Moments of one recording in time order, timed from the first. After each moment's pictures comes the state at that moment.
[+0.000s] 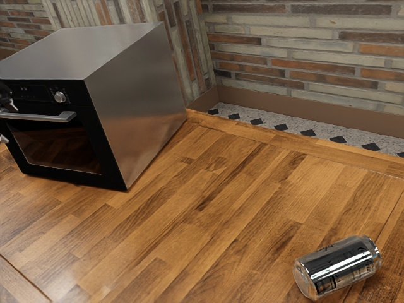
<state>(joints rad) 0.48 0.02 0.31 -1.66 -0.01 2.18 -1.32</state>
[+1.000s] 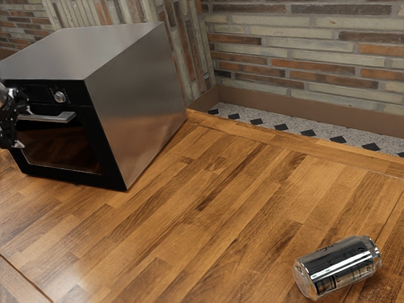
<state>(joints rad) 0.48 0.08 0.30 -1.68 -0.03 2.27 -1.30</state>
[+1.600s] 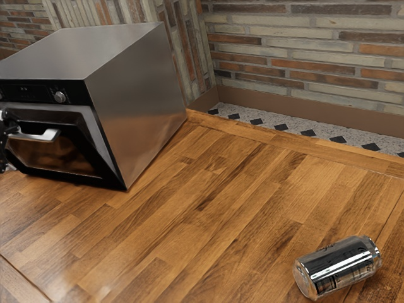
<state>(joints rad) 0.48 -0.14 0.29 -2.00 0.00 2.37 -1.32</state>
